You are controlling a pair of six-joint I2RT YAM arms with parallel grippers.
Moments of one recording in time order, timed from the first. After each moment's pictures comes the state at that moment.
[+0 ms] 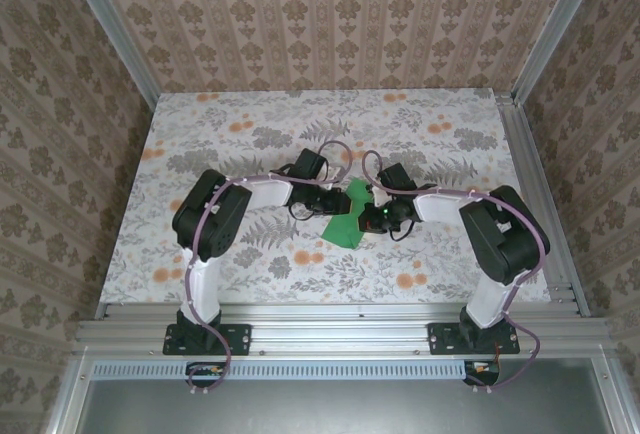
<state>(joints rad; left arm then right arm) -0.65 2.04 1.20 -0.16 0.61 -0.45 0.43 1.75 0.88 -0.26 -0.45 0.47</state>
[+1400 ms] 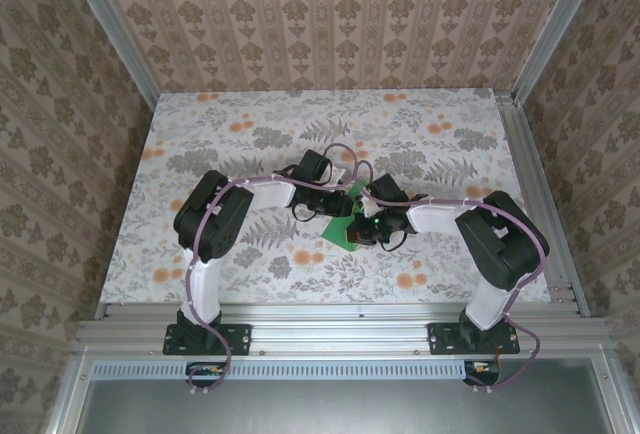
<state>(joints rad) -0.68 2.04 1.20 -0.16 0.56 -0.35 0.54 1.73 0.82 -0.17 -0.53 0.61</state>
